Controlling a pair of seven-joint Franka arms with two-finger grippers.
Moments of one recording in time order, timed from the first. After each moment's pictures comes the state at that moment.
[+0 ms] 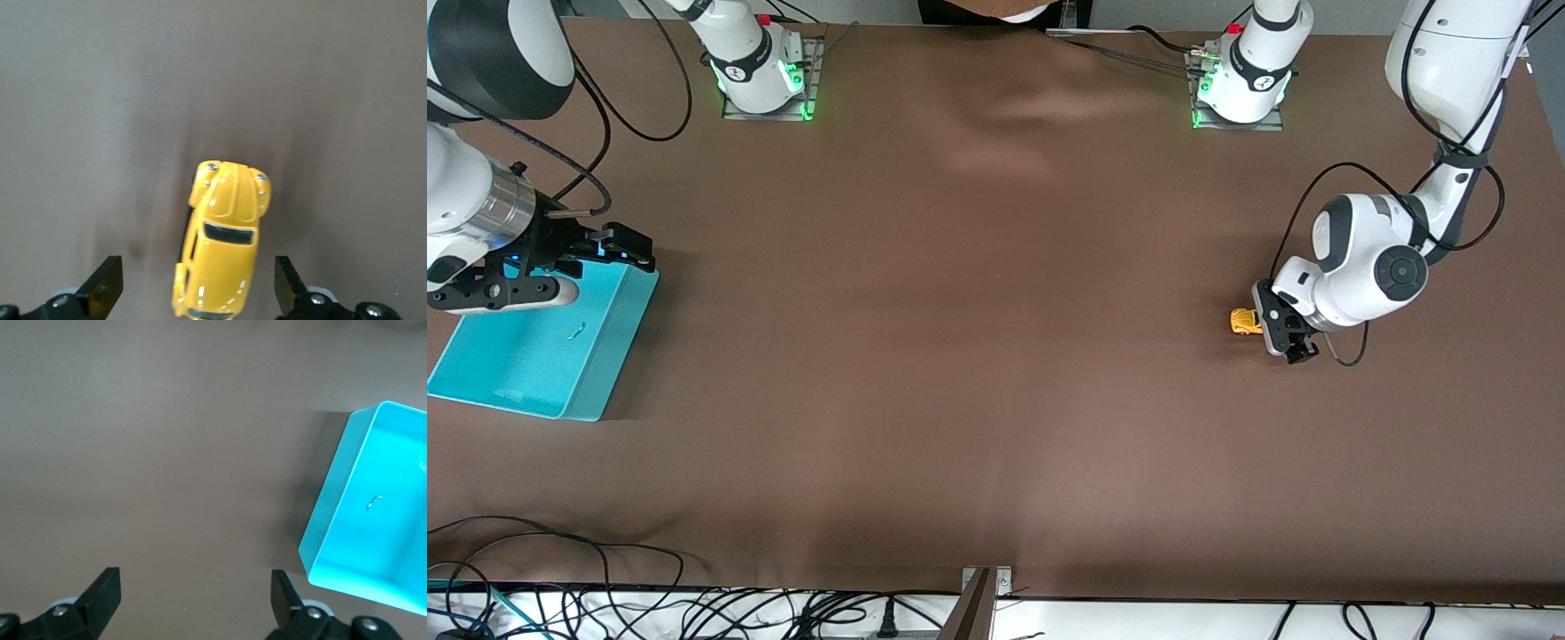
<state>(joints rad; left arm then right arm) 0.05 0.43 -0.06 -2.16 0.00 2.48 1.37 -0.03 0.16 0.12 -1.56 -0.01 1.66 0.00</state>
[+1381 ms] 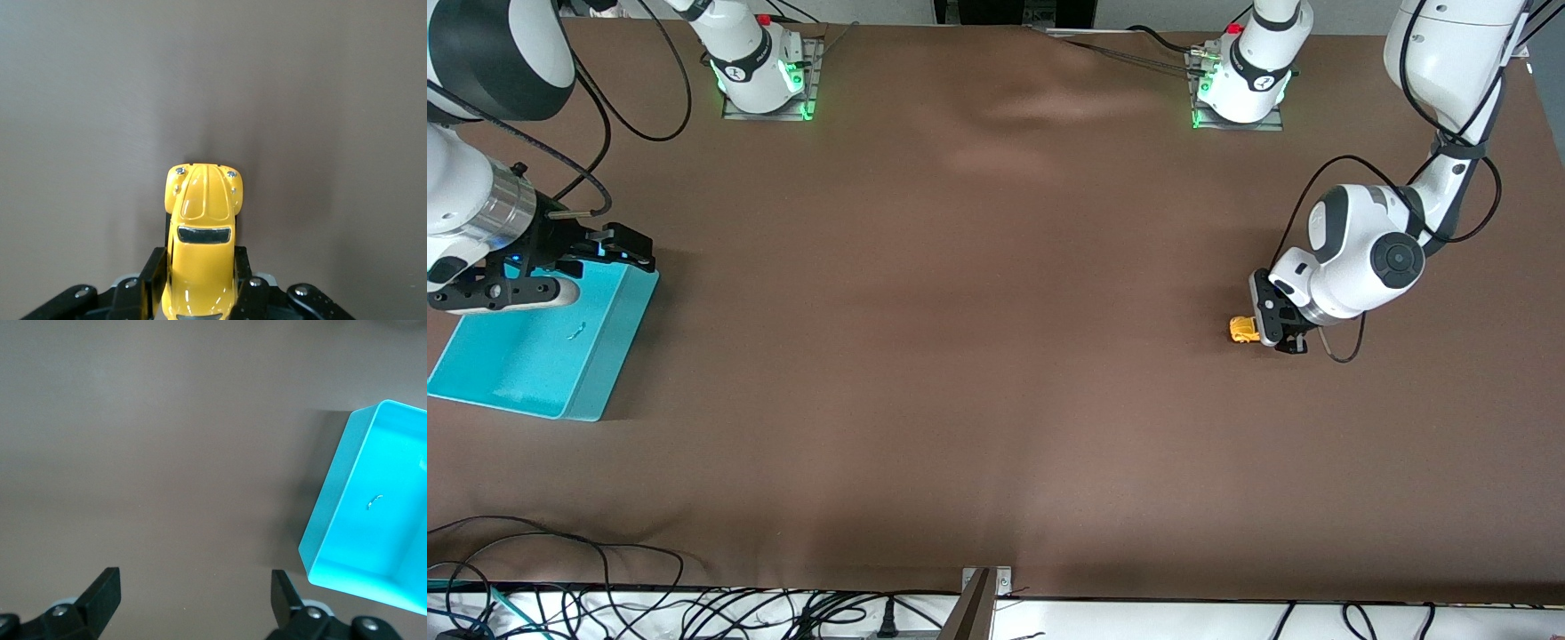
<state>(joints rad) 0.06 0.40 -0.09 -2.14 0.00 2.51 1.46 -0.03 0.16 0.12 -1.56 -0.01 1.66 0.00</state>
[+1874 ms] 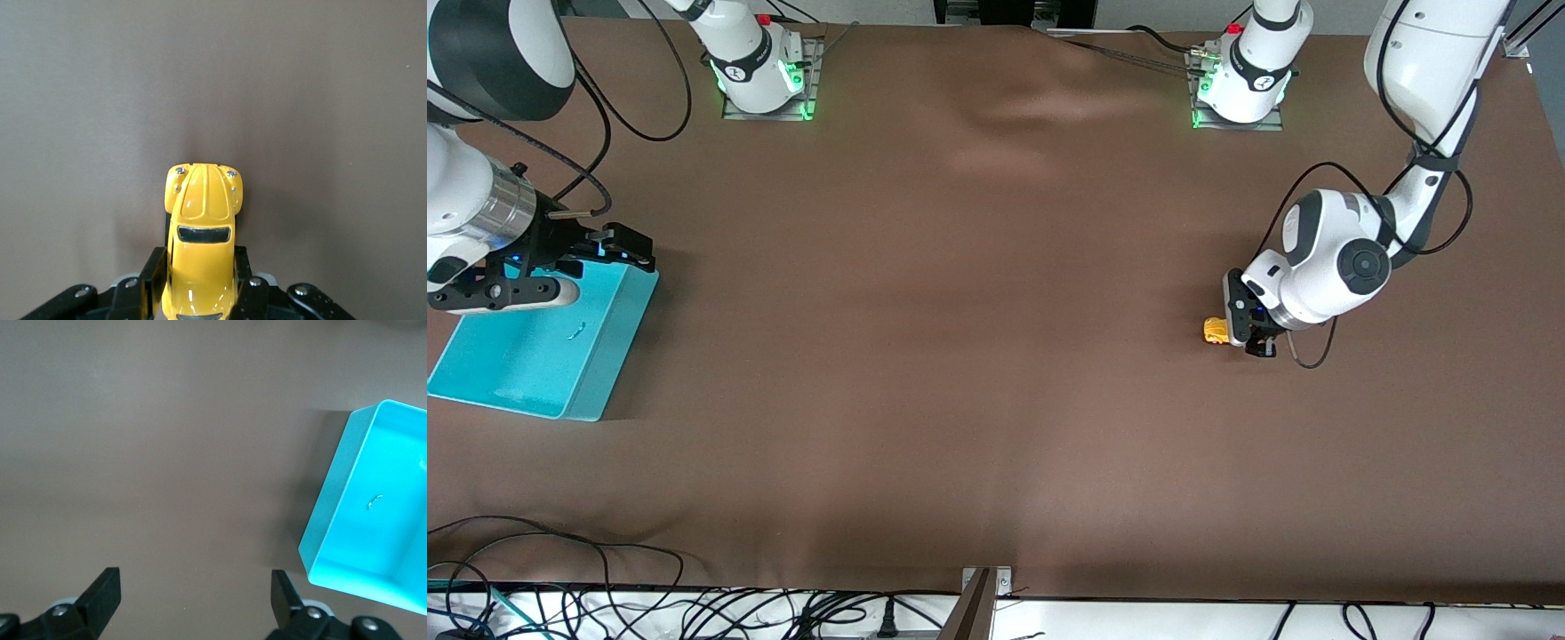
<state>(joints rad) 0.04 0.45 -0.14 -2.13 0.00 2.50 1.45 -0.03 0.16 0.12 -1.56 -0.01 1.66 0.00</state>
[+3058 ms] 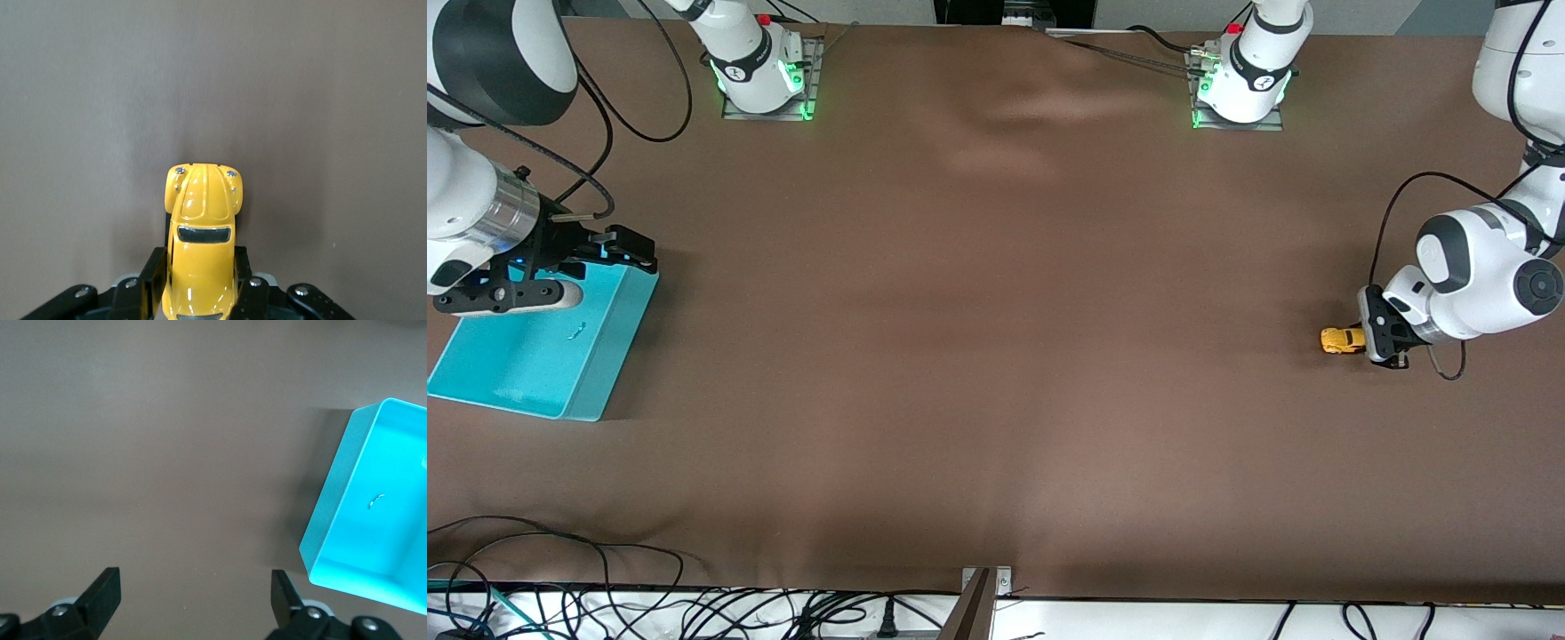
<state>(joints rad) 0.36 0.53 -0.07 -1.98 0.04 2.41 1.76 -0.03 0.17 0.12 -1.56 -0.01 1.66 0.00</state>
